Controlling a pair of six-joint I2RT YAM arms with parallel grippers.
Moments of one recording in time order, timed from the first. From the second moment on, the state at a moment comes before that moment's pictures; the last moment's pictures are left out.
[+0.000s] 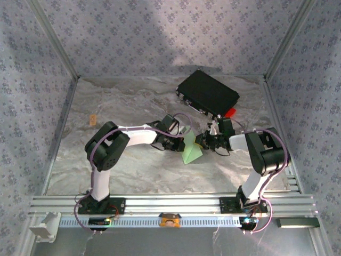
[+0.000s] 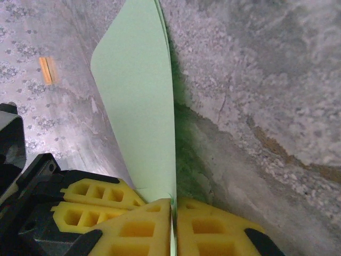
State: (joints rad) left arm -0.79 1.96 1.15 -0.25 0.45 -0.50; right arm 0.23 1.71 0.60 0.21 -0.78 0.75
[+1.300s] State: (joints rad) left arm -0.56 1.00 0.59 -0.32 -0.20 -0.78; right arm 0.97 1.74 1.15 -0.89 0.76 0.56
